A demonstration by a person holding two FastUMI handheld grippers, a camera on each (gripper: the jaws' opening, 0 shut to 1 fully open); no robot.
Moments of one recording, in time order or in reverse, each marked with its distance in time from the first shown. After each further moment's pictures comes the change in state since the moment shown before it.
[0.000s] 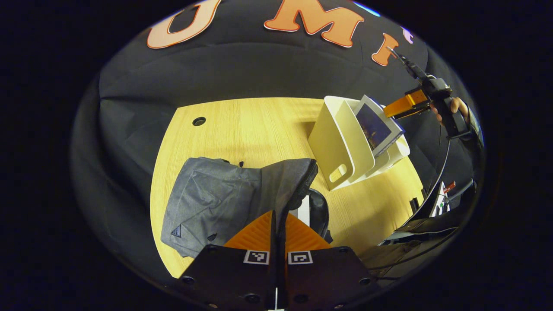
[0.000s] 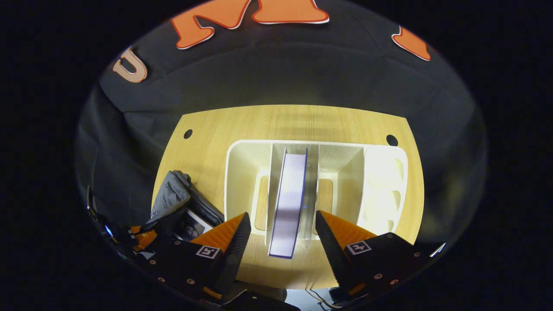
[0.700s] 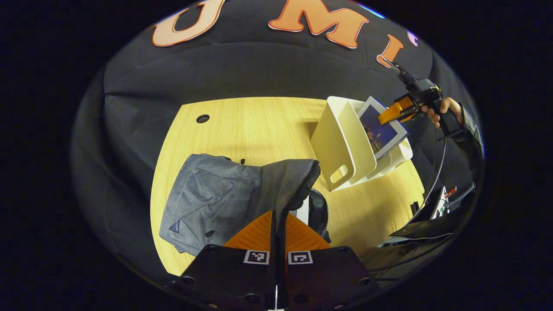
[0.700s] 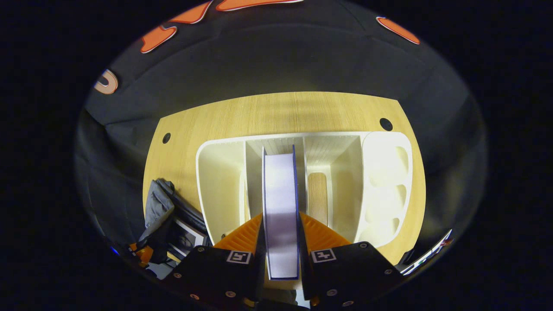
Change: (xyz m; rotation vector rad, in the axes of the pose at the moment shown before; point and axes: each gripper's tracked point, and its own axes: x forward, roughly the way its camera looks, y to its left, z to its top) left arm 0.000 -0.004 -0.002 -0.023 -0.004 0.018; right arm 0.024 -0.016 -0.004 0.119 0.063 -0.047
